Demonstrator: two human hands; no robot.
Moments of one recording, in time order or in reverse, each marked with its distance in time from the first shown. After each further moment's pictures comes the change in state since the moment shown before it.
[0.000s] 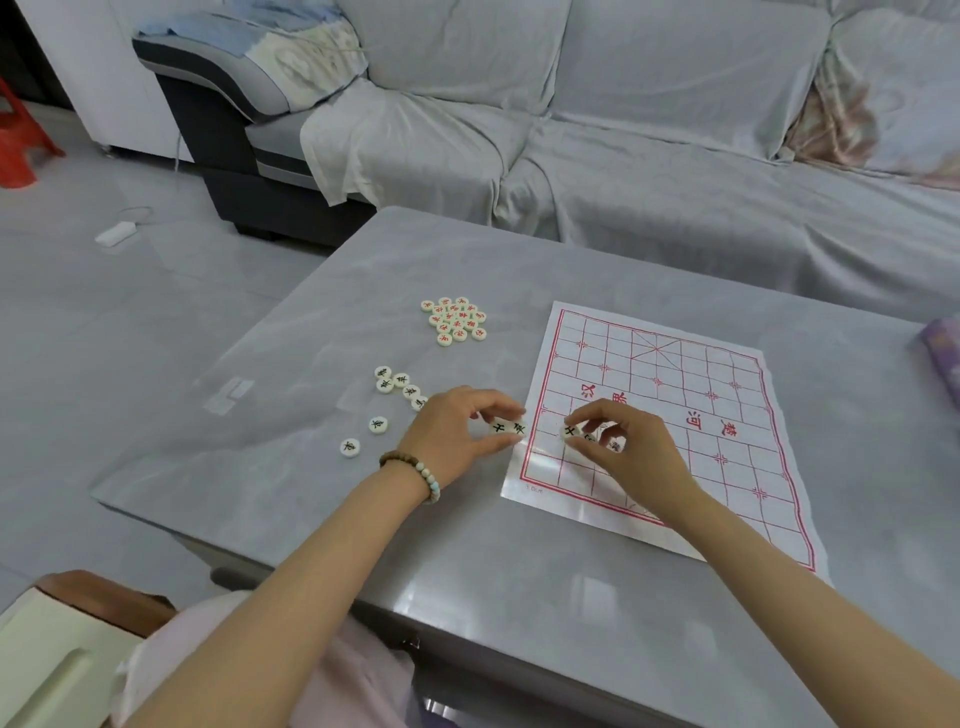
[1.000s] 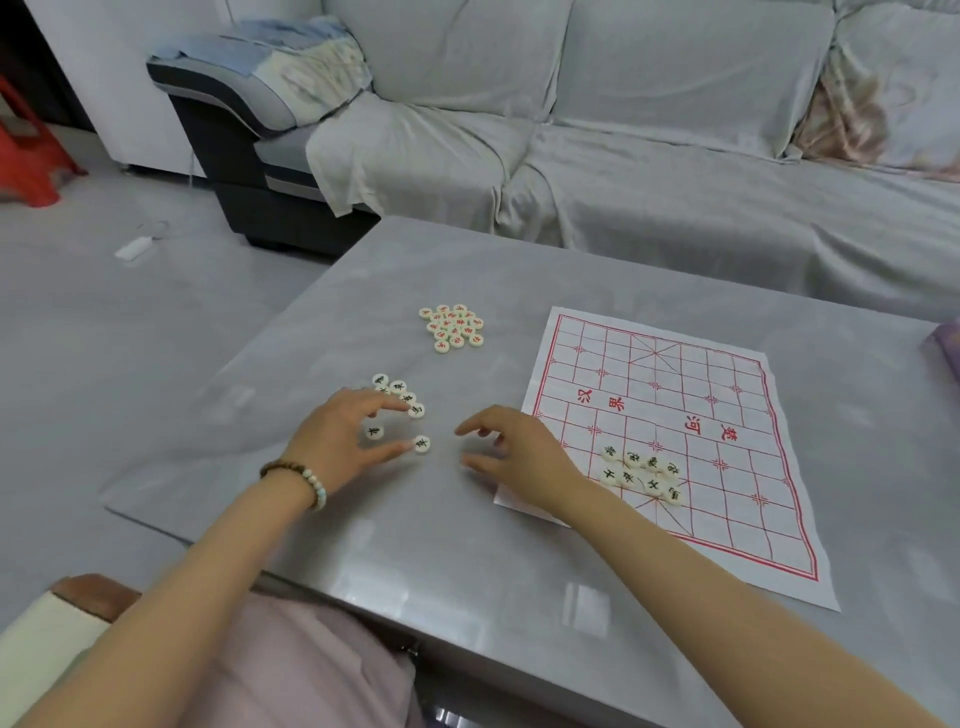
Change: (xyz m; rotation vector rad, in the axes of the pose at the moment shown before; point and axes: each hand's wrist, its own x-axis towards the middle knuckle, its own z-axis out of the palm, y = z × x) left_hand -0.029 -0.054 -0.063 0.384 0.073 -0.106; right_hand 0.025 -0.034 0.068 -0.088 -0.230 -0.140
